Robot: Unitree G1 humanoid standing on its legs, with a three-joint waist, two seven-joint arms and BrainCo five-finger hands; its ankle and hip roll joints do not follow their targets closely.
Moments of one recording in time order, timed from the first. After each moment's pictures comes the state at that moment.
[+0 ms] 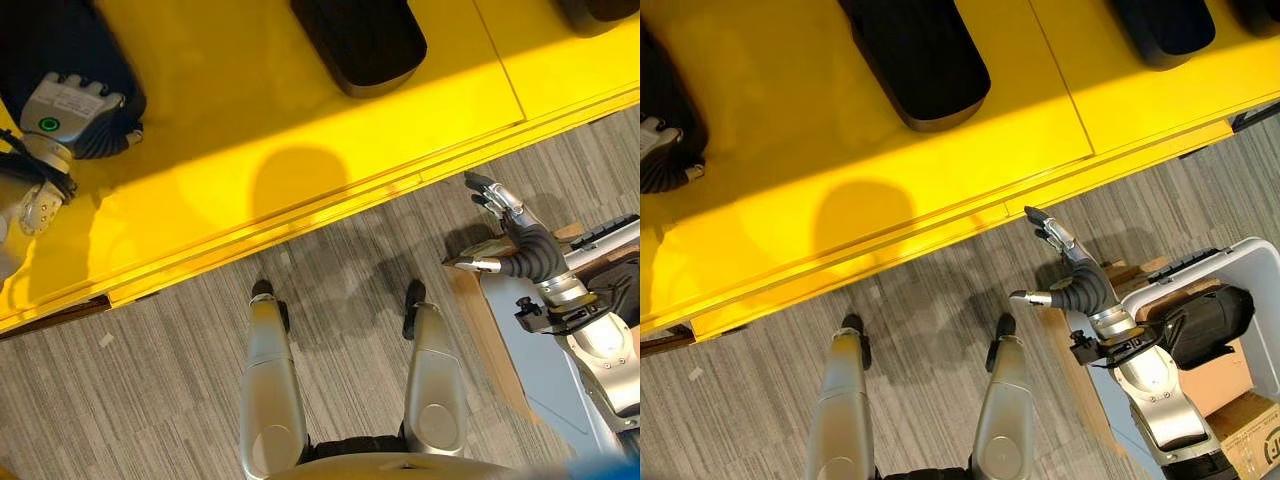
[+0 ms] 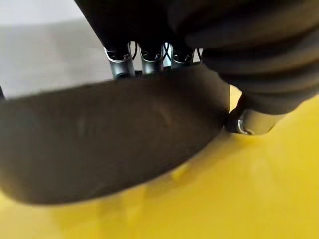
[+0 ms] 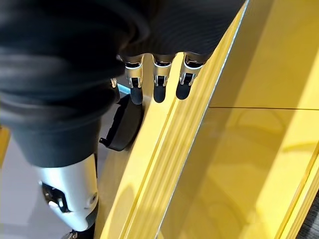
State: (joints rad) left arm -0.51 1.31 -0.19 0.38 0.66 -0.19 0.24; right arm 0.05 -0.72 0.08 -0.26 0.26 -0.36 0.06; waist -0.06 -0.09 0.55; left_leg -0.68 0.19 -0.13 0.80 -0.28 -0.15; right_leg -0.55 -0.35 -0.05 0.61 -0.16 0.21
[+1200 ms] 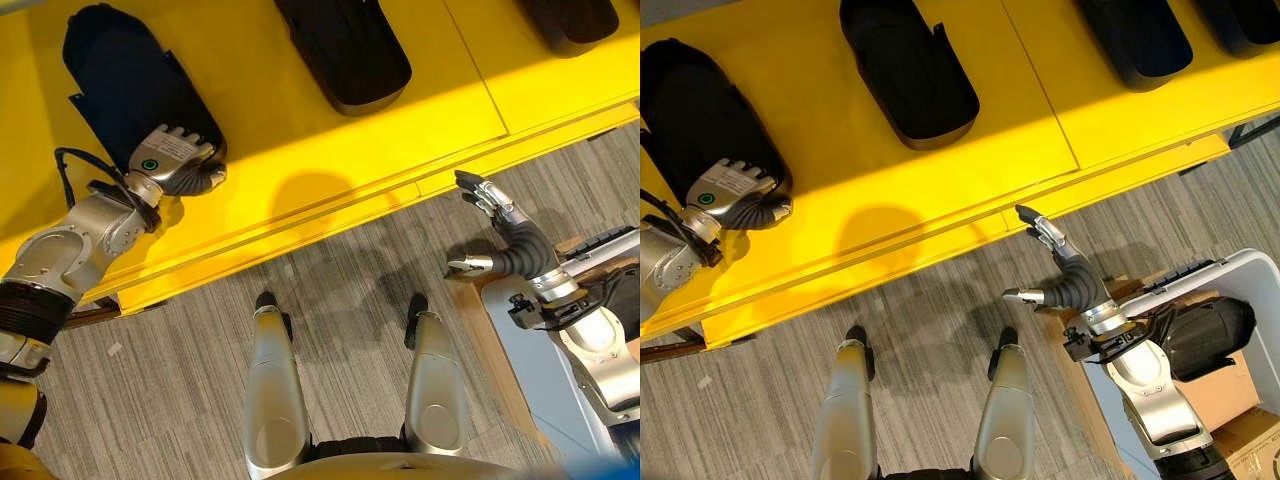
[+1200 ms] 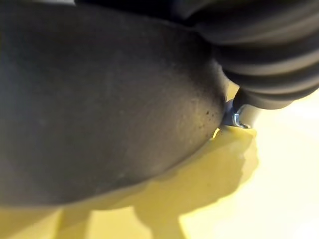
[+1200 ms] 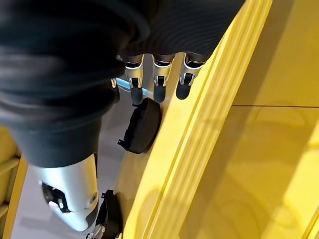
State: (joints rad) left arm -0.57 1.16 -0.37 0.28 0.69 -0.25 0.20; right arm 0.02 -0.70 0.11 -0.26 0.26 -0.34 0.06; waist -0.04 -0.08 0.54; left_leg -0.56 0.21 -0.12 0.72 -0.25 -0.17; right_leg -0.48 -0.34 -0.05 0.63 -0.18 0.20
